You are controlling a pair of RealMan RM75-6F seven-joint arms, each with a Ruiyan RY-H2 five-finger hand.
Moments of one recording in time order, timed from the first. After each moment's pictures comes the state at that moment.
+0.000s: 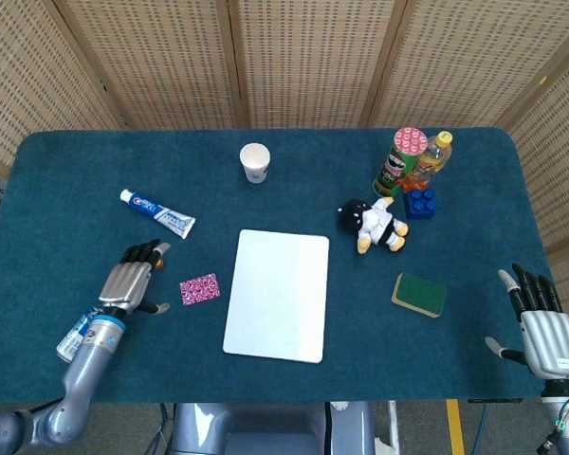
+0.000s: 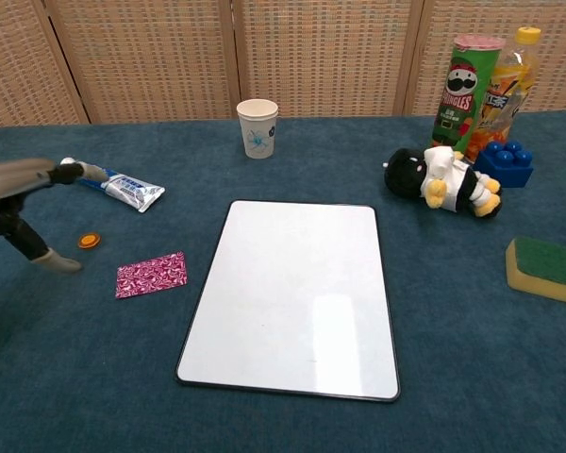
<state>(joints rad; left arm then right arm) -0.59 -1.42 -0.17 -1.79 0.77 1.10 0.55 0.09 -1.12 0.06 -1.60 -1.48 1.45 -0.03</state>
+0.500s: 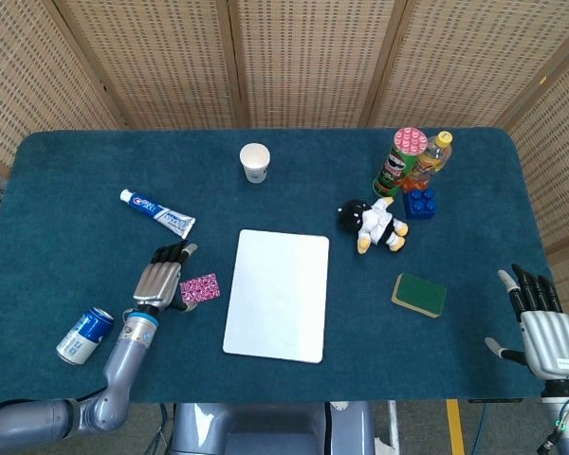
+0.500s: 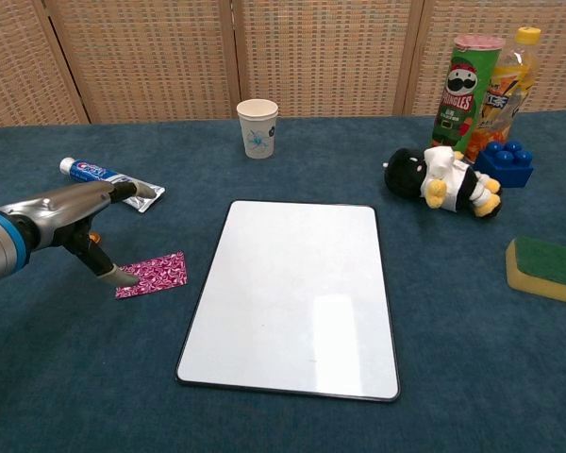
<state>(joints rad) -0.65 -1.63 -0.17 -1.59 0.78 1.12 0.53 0.09 -1.12 0.06 -1.60 -1.48 1.44 -0.02</state>
